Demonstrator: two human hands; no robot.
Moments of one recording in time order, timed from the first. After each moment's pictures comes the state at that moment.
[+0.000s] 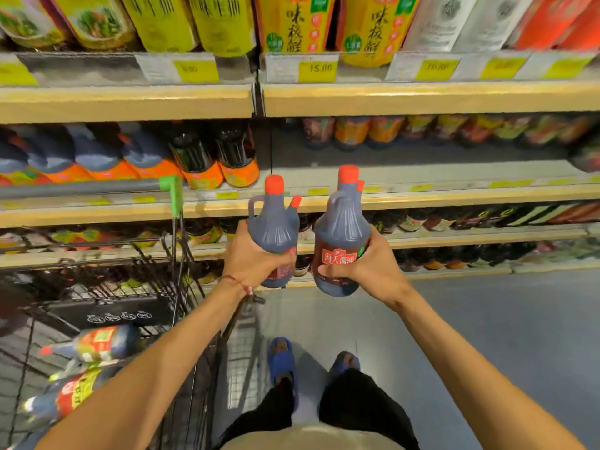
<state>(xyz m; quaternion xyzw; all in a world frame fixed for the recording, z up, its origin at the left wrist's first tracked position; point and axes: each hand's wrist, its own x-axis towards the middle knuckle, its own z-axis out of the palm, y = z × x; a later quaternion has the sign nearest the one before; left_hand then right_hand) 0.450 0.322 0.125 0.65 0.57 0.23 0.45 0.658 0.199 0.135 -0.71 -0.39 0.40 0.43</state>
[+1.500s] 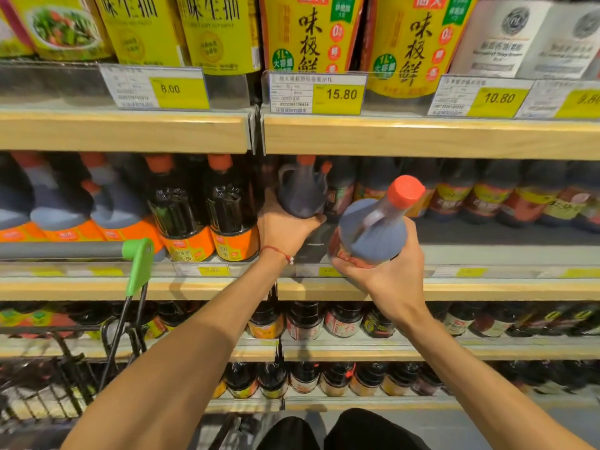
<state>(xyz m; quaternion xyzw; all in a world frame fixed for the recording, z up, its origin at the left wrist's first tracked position) 0.592 0.502 0.077 0.65 0.47 0.51 0.32 0.716 0.342 0.079 -0.61 -0.46 0.13 0.63</state>
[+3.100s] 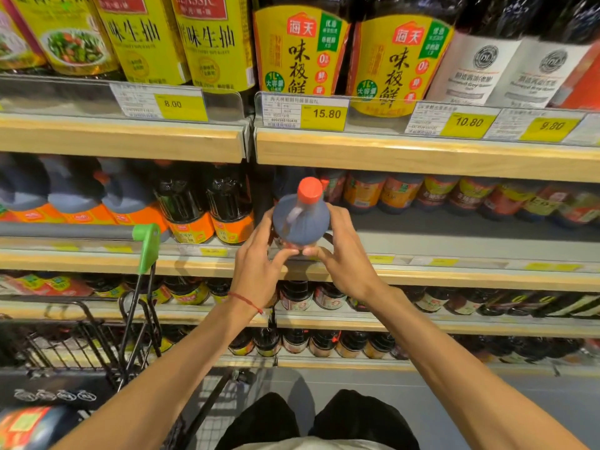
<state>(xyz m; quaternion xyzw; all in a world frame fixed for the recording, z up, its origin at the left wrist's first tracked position) 0.528 0.414 0.080 0.73 0.42 0.42 0.34 0.703 0.359 0.106 -0.59 -0.66 0.22 0.41</state>
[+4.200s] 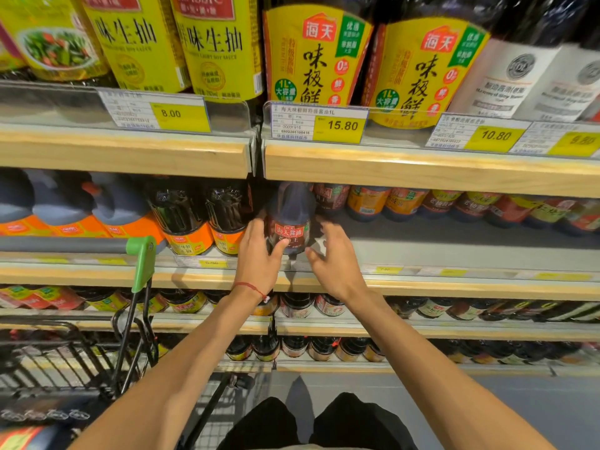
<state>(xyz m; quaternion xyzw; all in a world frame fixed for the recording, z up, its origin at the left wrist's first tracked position) 0.539 0.478 0.041 0.72 0.48 0.39 0.31 0.689 0.401 0.078 -0.71 -0.57 0.21 0.36</state>
